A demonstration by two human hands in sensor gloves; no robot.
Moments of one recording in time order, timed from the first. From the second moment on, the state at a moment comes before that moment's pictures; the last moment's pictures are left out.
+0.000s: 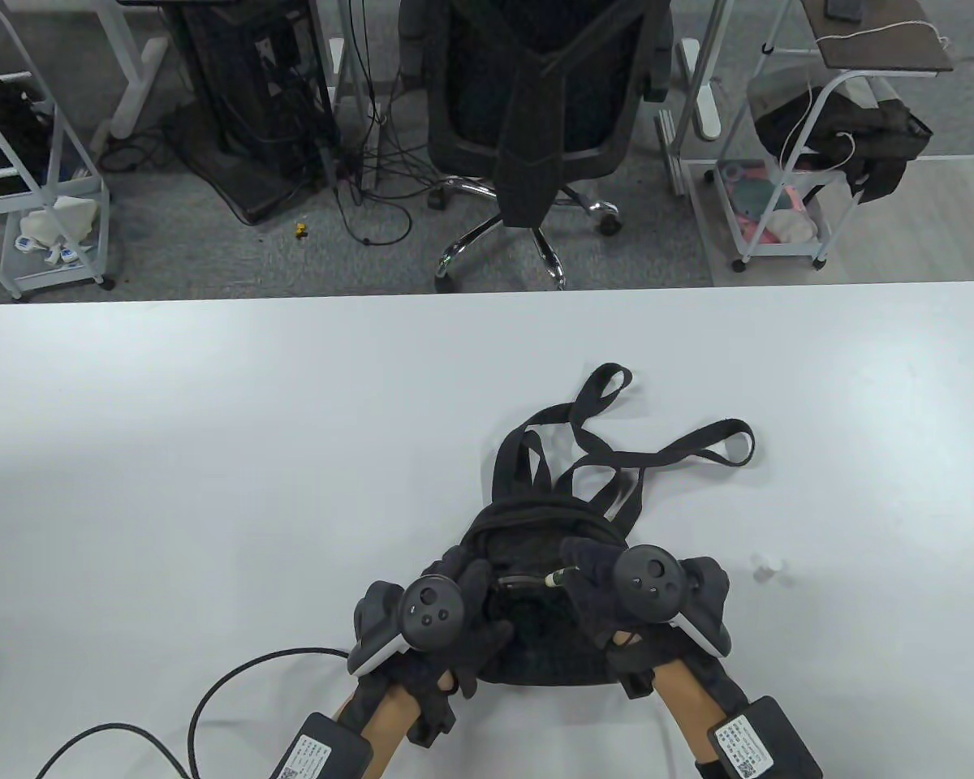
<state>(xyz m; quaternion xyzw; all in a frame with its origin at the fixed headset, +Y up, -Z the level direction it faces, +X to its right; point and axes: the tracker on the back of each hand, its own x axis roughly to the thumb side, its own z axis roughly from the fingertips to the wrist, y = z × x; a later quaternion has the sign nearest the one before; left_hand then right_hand) -0.103 -0.770 -0.207 -0.10 -0.19 0.24 0.95 0.149 -0.724 -0.221 0.07 -0.04 0.98 0.20</state>
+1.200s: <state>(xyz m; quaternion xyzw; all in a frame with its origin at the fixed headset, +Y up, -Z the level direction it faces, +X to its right) -0.103 -0.770 -0.207 -0.10 -0.19 0.24 0.95 0.138 -0.723 -0.221 0.08 -0.04 0.97 0.22</state>
